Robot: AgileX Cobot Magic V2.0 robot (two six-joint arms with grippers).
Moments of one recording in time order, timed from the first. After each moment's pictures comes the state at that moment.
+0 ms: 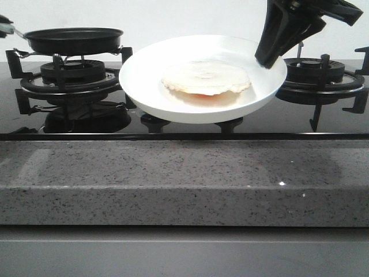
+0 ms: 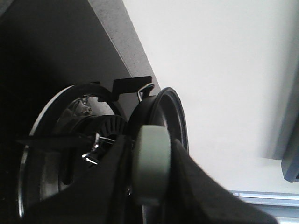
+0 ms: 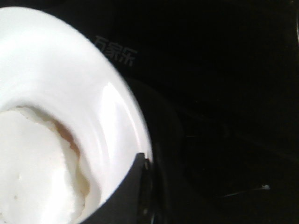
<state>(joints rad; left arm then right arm) 0.32 1.87 -1.29 -1.70 0.92 0.68 0.26 1.61 -1.38 0.36 0.90 -0.16</state>
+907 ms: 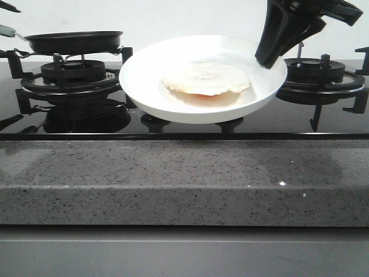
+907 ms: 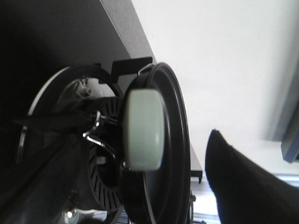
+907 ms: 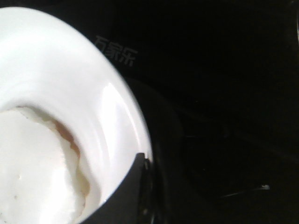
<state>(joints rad) 0.32 1.87 -1.29 -1.65 0.99 0.67 0.26 1.61 -1.38 0.36 0.90 -0.16</state>
